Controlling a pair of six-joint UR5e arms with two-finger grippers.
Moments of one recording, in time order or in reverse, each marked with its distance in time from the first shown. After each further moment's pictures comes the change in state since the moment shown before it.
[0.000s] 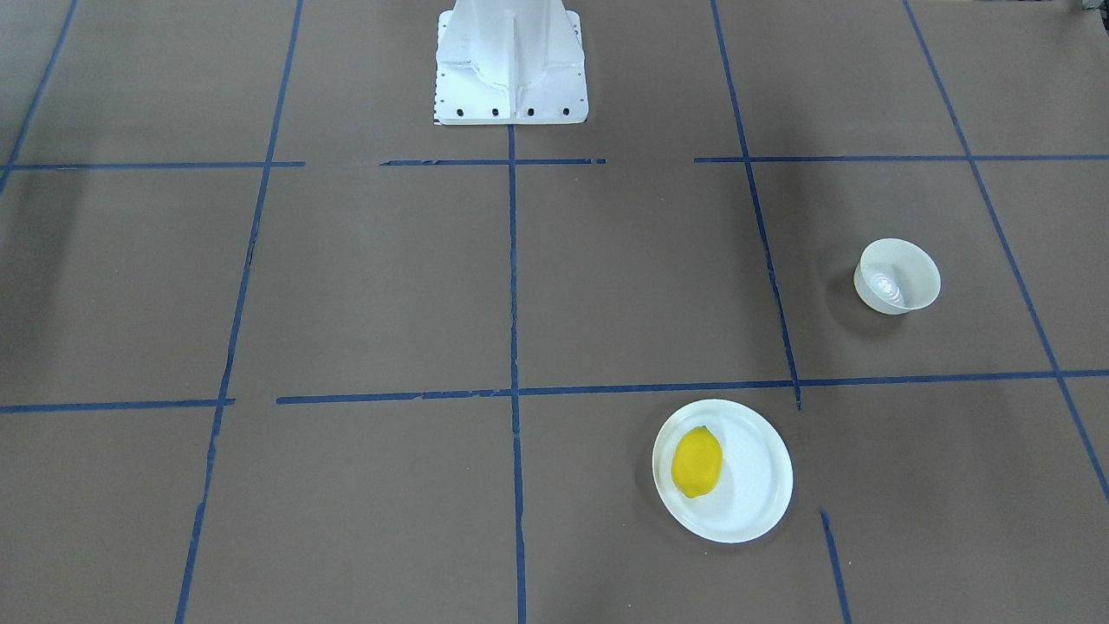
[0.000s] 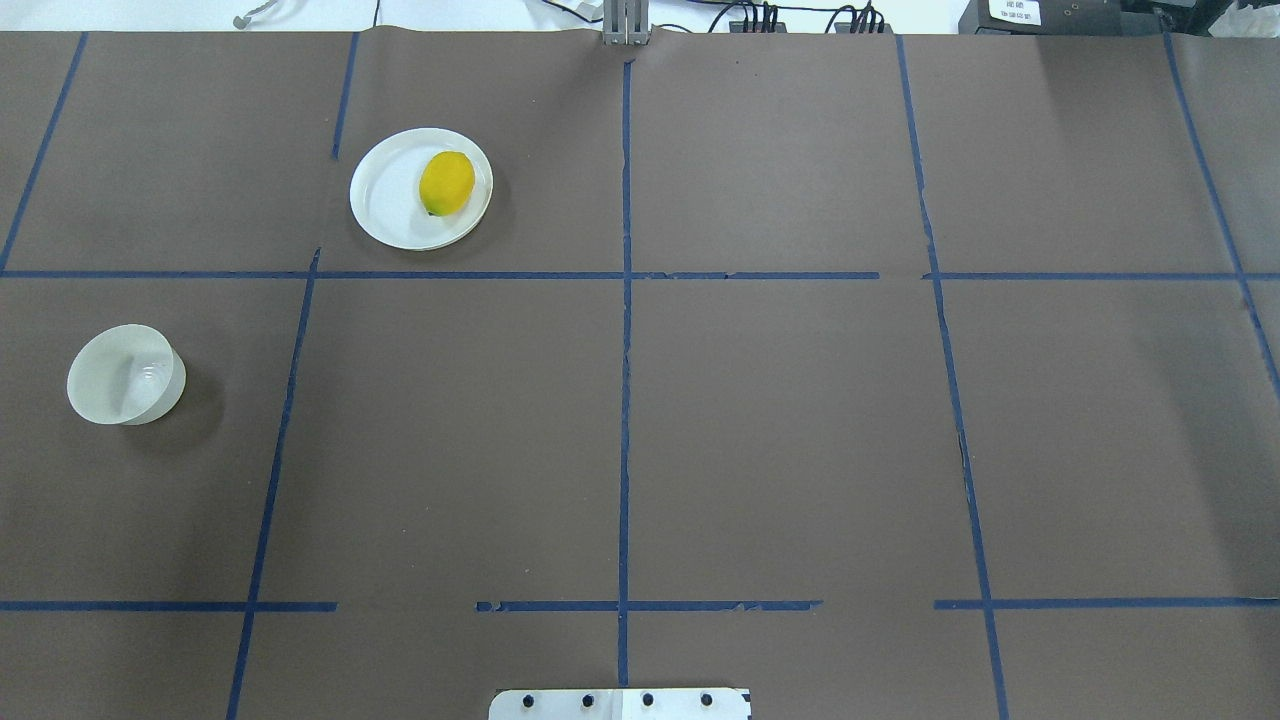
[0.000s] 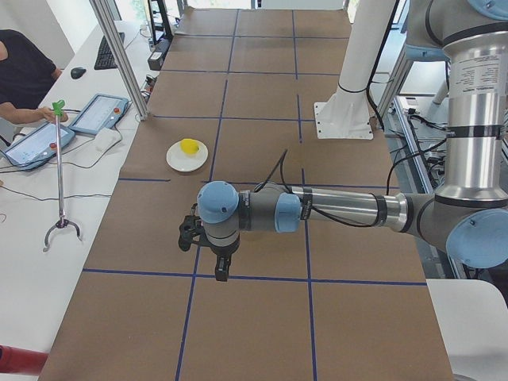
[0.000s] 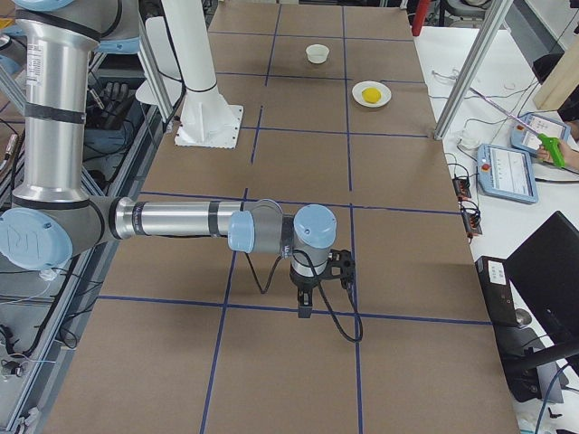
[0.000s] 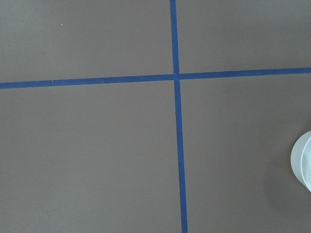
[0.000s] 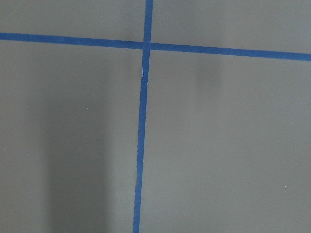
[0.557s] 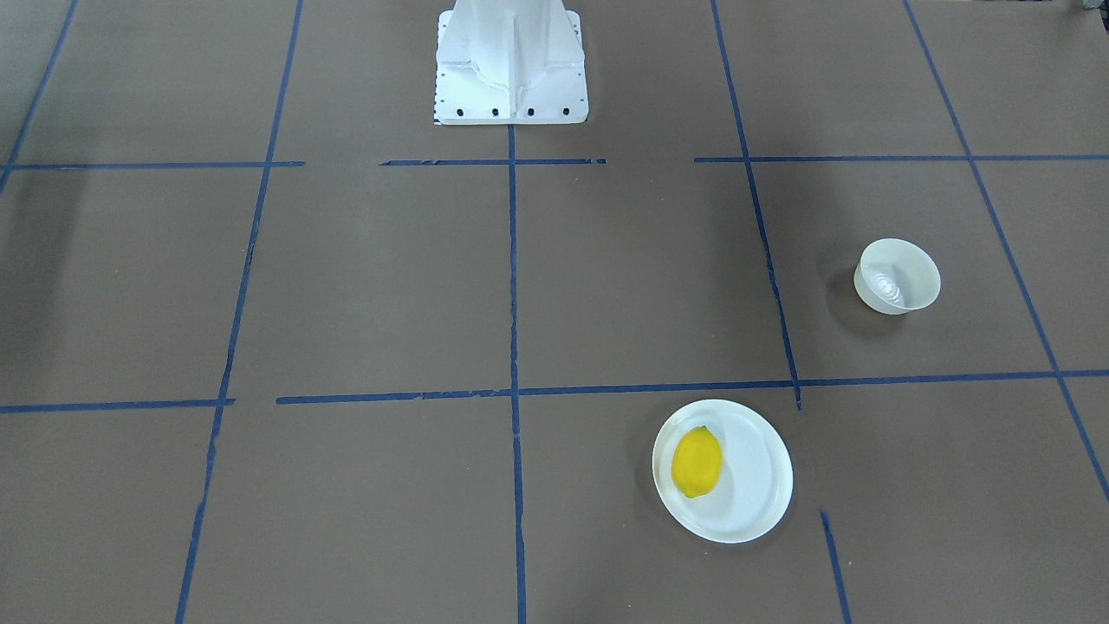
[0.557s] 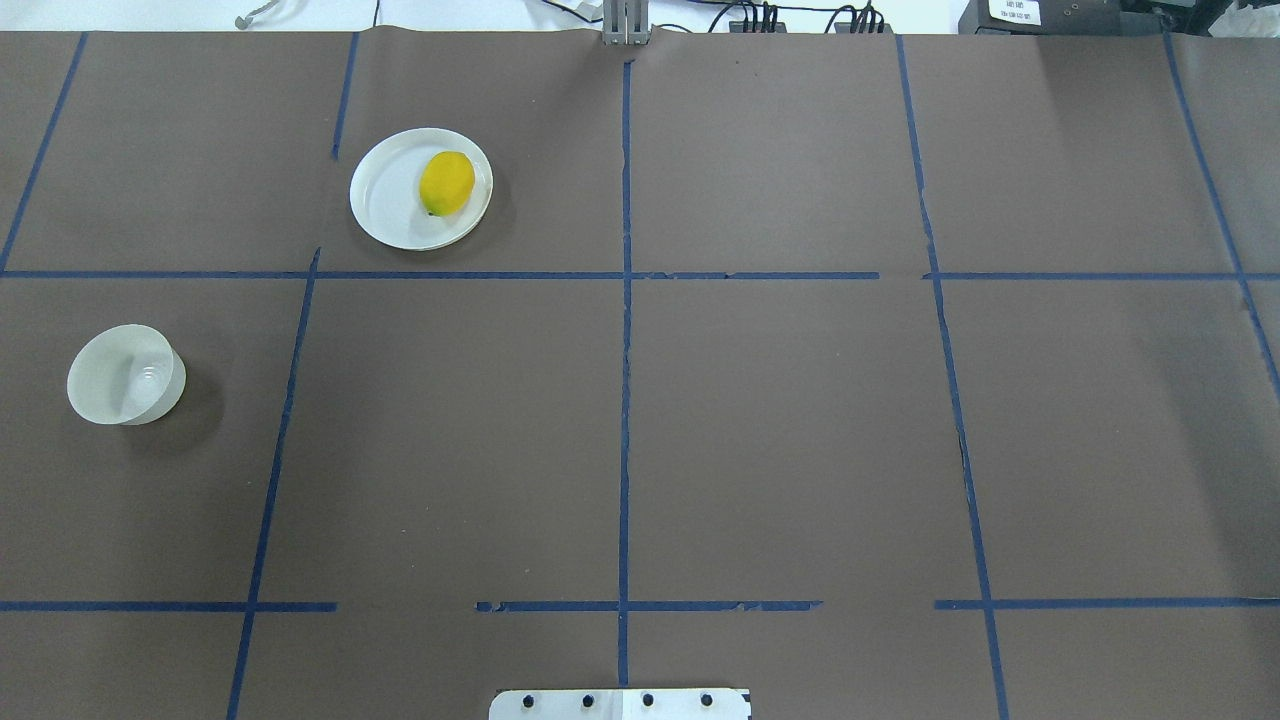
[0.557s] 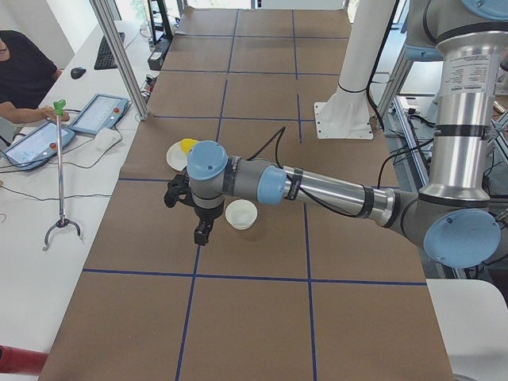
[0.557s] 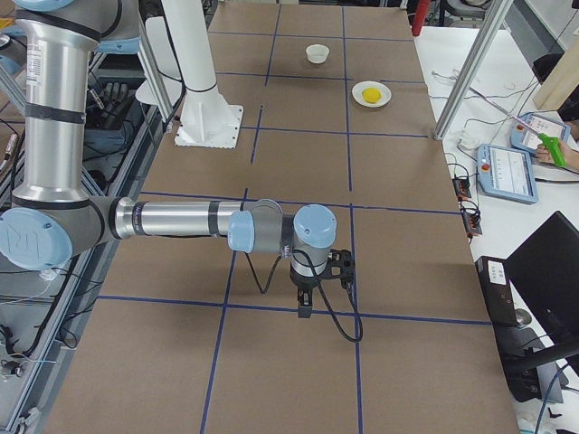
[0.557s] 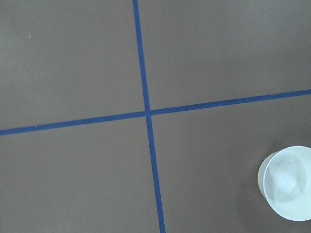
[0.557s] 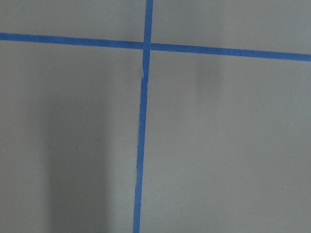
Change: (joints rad) left arm 0.090 -0.090 -0.068 -0.049 -0.004 -0.017; right arm 0.000 0.000 0.000 0.000 0.001 0.000
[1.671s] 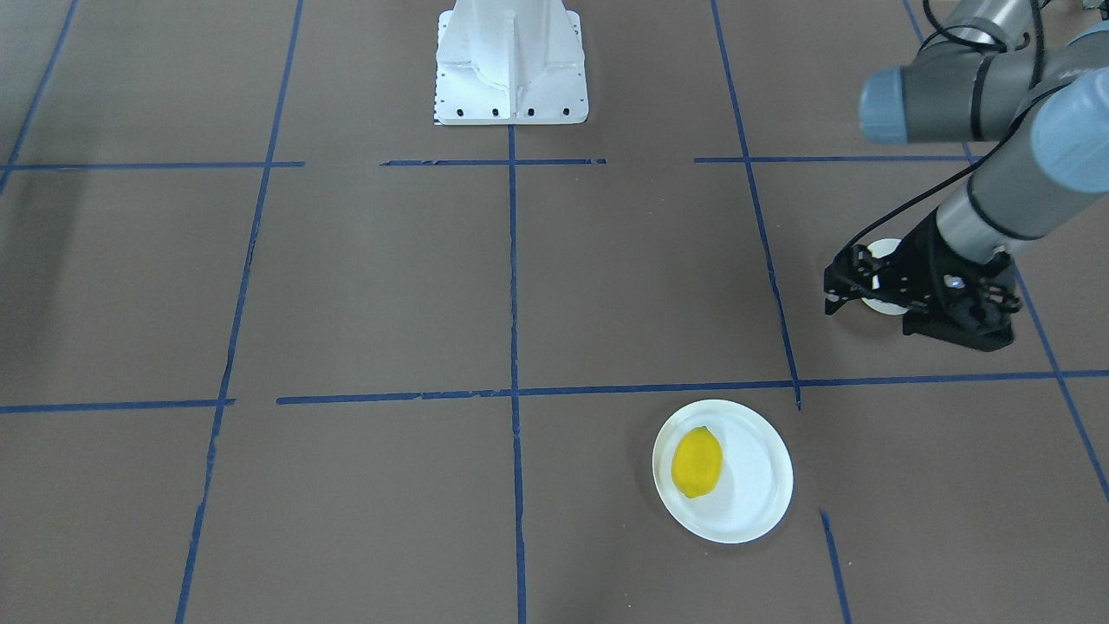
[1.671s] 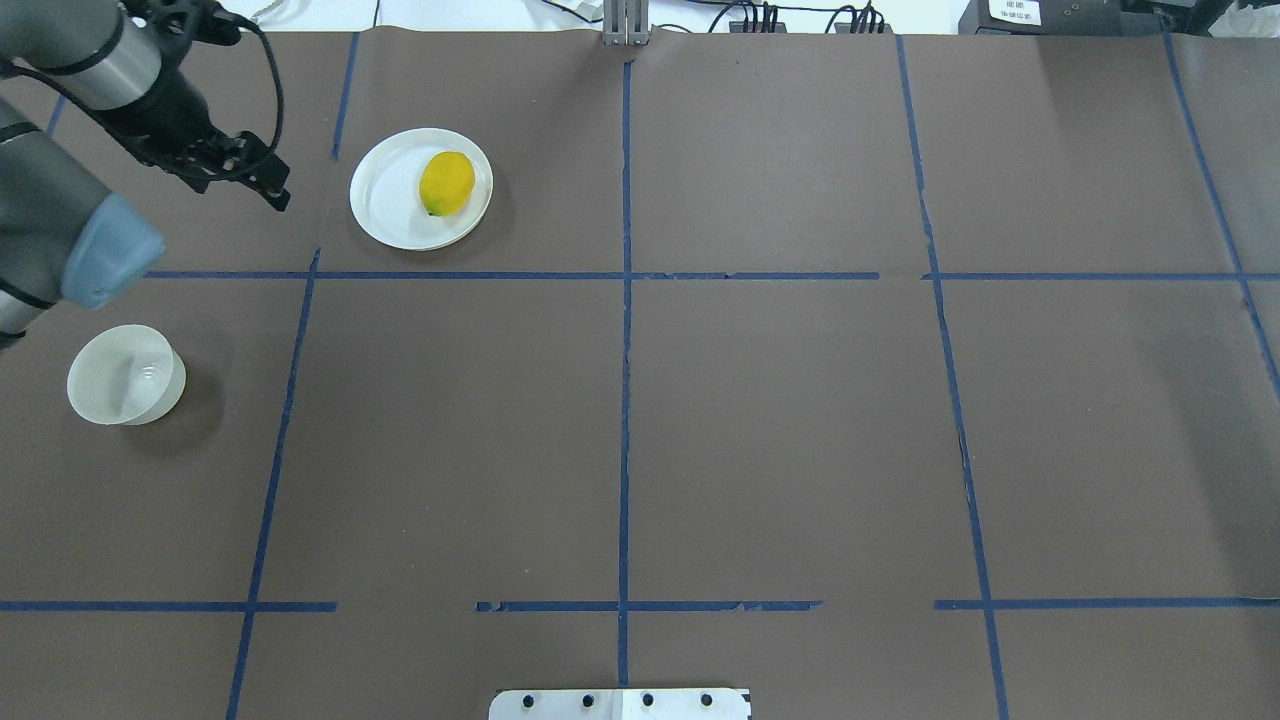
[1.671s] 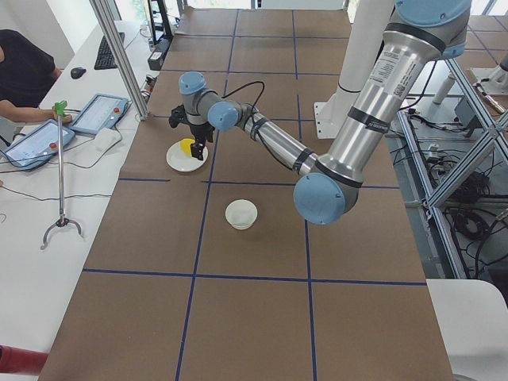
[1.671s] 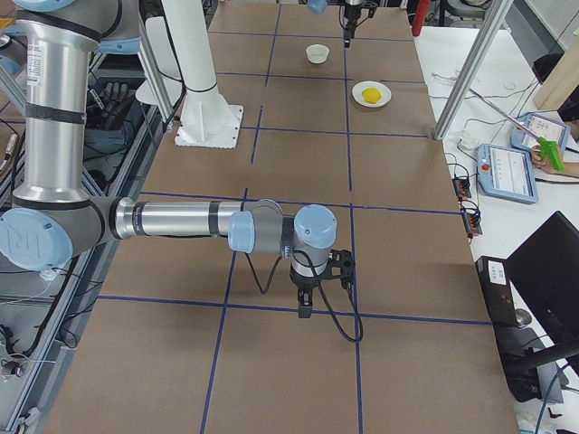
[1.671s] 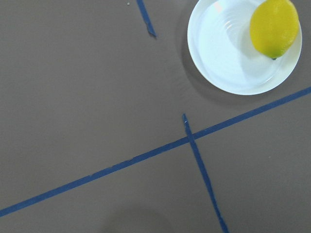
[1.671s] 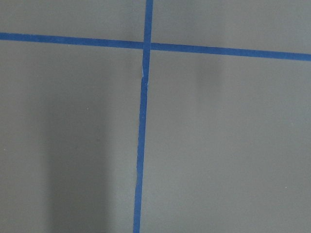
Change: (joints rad) left arm 0.491 -0.472 0.179 -0.022 0.139 -0.575; right arm 0.000 0.000 0.000 0.000 0.000 0.000
